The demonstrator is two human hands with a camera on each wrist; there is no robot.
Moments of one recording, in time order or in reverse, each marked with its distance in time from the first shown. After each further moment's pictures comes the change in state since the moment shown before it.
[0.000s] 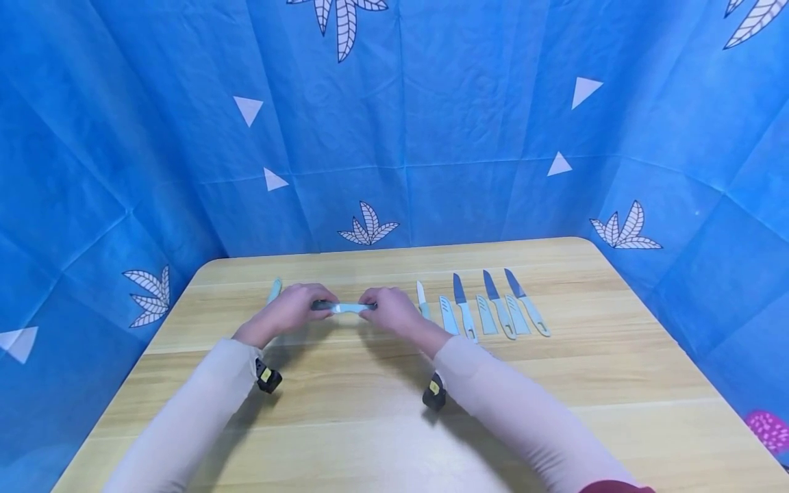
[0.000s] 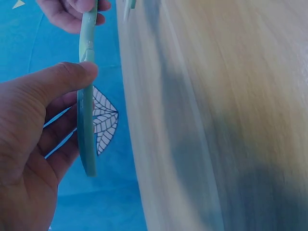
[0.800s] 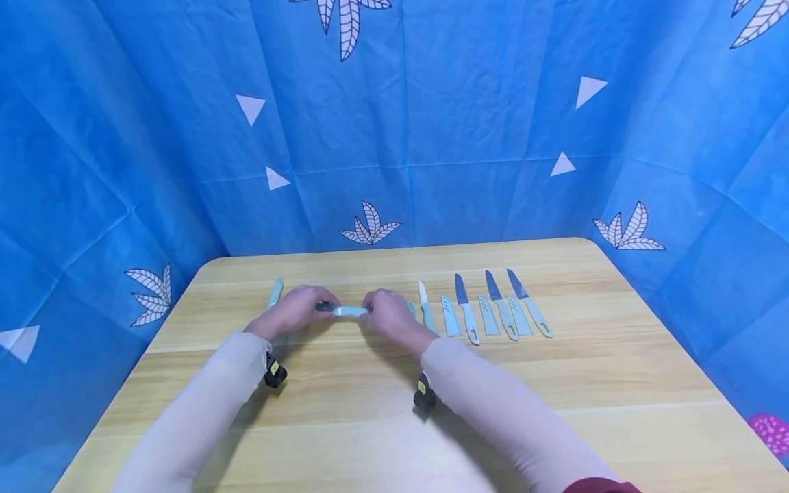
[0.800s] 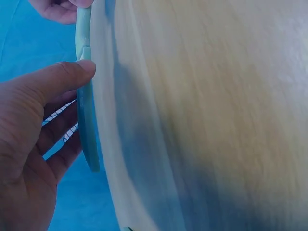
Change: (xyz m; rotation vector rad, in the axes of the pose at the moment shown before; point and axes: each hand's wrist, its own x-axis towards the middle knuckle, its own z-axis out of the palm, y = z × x) left_hand 0.006 -0.021 0.020 -0.064 -0.099 -0.132; right_hand 0.014 0.006 0.026 -0.014 0.043 0.113
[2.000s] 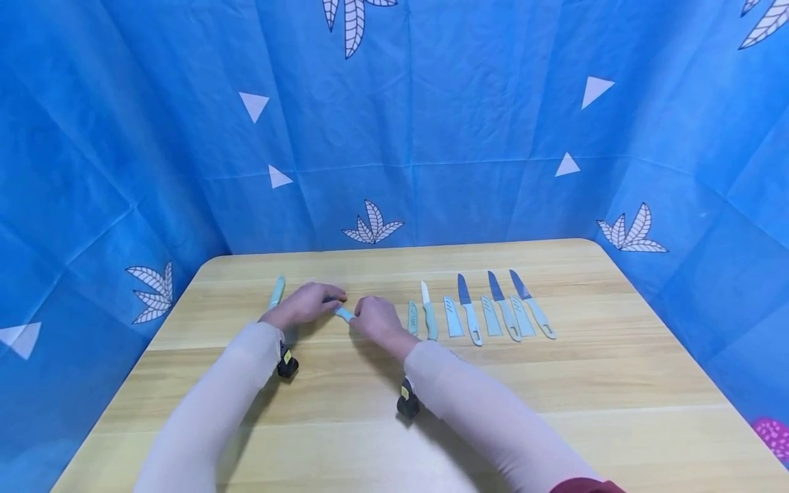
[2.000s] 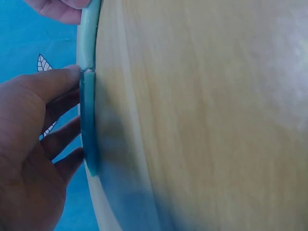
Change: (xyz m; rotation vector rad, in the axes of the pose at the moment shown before) left_hand 0.019 -0.014 0.010 -0.028 -0.068 0.016; right_hand 0.005 -0.023 0.018 -0.049 -0.032 0.097
